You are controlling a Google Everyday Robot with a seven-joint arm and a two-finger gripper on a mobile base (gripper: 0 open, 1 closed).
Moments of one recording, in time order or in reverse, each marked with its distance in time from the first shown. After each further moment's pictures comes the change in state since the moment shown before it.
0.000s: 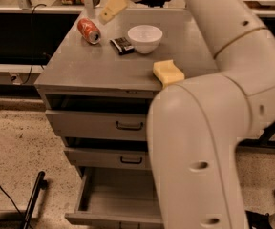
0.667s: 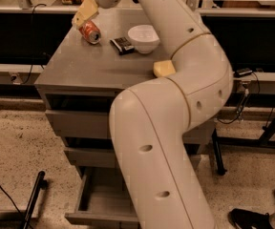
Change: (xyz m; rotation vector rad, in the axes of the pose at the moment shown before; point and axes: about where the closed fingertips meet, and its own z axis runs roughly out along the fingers) arm -0.042 0.033 0.078 -0.034 0.027 0.069
